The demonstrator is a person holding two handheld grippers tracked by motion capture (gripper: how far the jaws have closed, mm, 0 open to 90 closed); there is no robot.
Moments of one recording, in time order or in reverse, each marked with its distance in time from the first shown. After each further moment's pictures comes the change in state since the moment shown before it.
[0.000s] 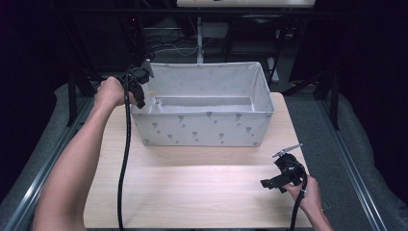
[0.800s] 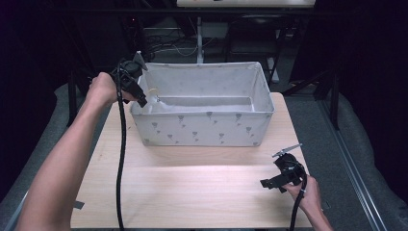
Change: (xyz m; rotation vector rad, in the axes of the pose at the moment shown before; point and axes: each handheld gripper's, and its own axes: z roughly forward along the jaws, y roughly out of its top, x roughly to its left) left arm -0.001 -0.015 -0.034 -0.084 -0.005 -0.048; right arm 0.001 0.001 0.001 -0.011 0.005 0.011
